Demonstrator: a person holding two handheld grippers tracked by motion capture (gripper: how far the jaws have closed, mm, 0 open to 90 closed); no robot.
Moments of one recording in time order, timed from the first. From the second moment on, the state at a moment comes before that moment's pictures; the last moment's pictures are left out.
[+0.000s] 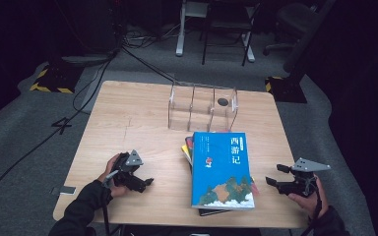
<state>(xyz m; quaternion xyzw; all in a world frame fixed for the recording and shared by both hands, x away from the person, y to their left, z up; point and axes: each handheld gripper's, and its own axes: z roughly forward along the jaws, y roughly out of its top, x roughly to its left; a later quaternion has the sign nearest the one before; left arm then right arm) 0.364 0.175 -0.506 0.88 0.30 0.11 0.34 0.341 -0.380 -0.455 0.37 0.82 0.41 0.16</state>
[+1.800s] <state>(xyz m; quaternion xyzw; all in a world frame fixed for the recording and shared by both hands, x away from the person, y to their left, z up) 0.358 0.160 -0.506 0.88 0.32 0.12 0.33 0.372 -0.287 -0.419 0.27 0.87 0.42 0.03</state>
